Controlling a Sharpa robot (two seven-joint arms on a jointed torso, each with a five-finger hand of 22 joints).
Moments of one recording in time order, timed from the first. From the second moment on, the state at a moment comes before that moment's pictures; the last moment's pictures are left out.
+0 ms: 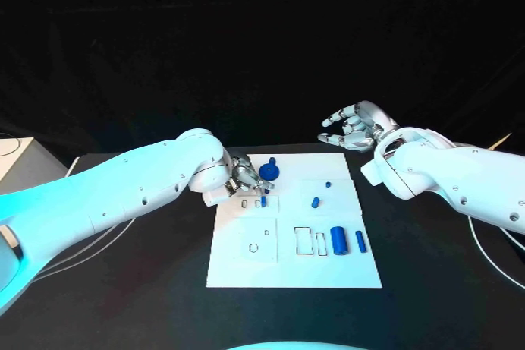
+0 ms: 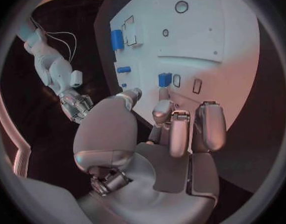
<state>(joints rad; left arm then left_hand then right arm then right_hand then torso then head) 1.25 -0.52 0.05 1.21 -0.87 0.18 -0.60 1.10 -0.16 0.34 0.30 0.25 0.83 0.11 0.66 0.51 1.25 0.04 1.28 1.03 1.47 -0.02 1.57 1.31 0.09 1.38 0.08 1.45 1.22 1.35 -0.77 -0.11 1.40 -0.86 -0.55 -0.05 1.45 -0.19 0.17 0.29 0.27 0.88 0.17 0.22 0.27 1.41 0.08 1.41 1.31 1.47 0.01 1.56 1.31 0.04 1.47 0.10 1.44 1.31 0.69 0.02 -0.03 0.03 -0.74</state>
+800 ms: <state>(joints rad) 1.25 -0.50 0.04 1.19 -0.95 0.27 -0.63 1.08 -0.16 0.32 0.29 0.25 0.82 0.09 0.73 0.63 1.24 0.02 1.27 1.01 1.46 -0.04 1.57 1.31 0.08 1.39 0.07 1.45 1.22 1.35 -0.76 -0.11 1.38 -0.86 -0.54 -0.07 1.45 -0.19 0.17 0.29 0.28 0.88 0.17 0.22 0.27 1.41 0.08 1.41 1.31 1.47 0.01 1.56 1.31 0.04 1.47 0.10 1.44 1.31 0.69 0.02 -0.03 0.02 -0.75</state>
